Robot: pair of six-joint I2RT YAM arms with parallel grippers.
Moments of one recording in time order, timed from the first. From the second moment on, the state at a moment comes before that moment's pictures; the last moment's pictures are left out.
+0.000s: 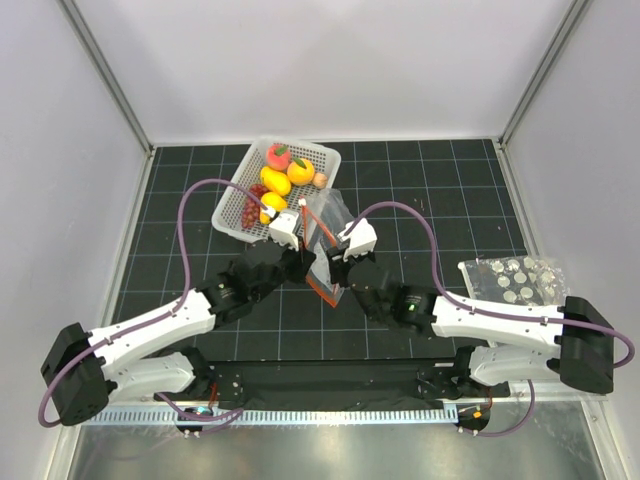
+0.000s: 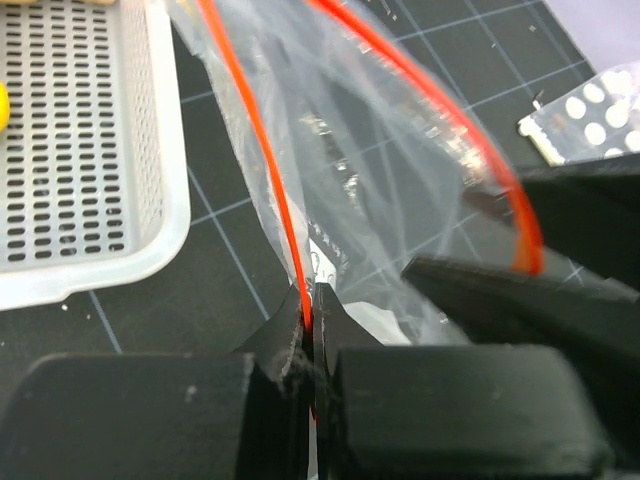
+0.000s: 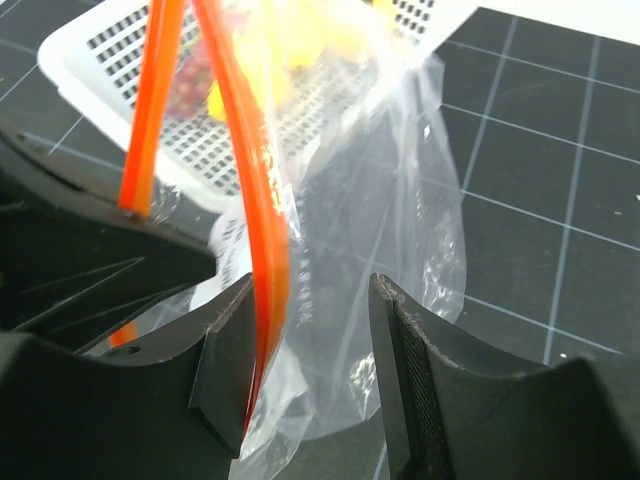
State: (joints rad) left arm -0.91 1.08 0.70 0.05 -0.24 -0.40; right arm 1.18 1.19 0.75 0.13 0.77 0.23
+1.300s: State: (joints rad) left arm -0.91 1.47 0.90 -0.10 -0.45 -0.42; right arm 1.14 1.14 0.86 -0.10 1.08 0.23
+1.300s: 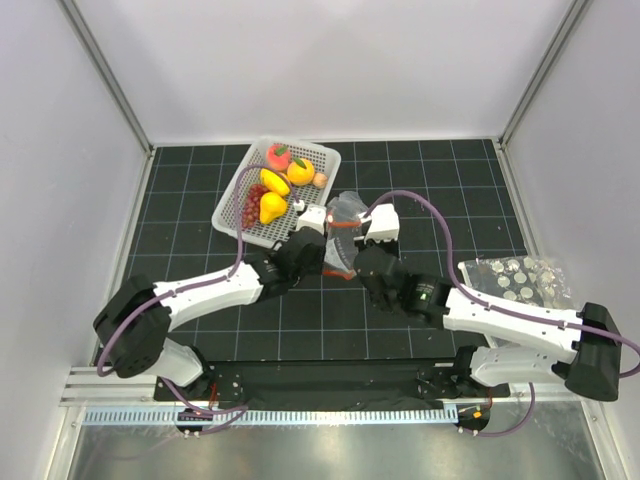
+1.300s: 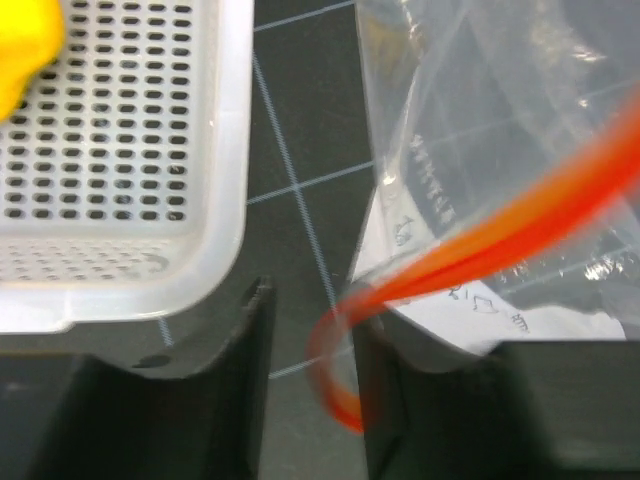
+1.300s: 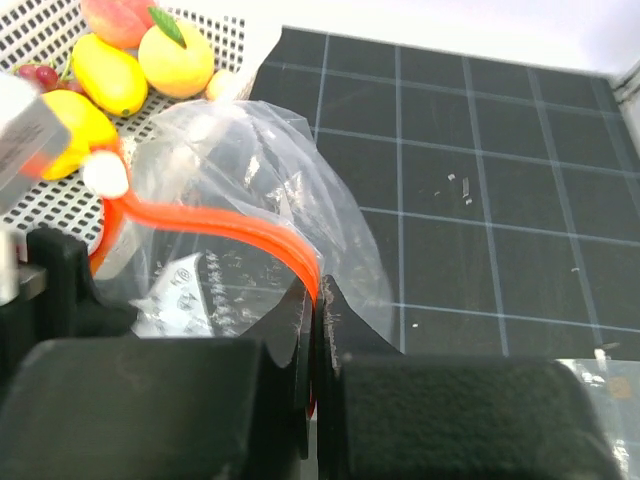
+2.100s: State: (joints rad) left arm -0.82 1.18 0.76 -0.03 -0.29 -0.41; right arm 0.89 1.36 0.96 -0.28 0.85 0.40
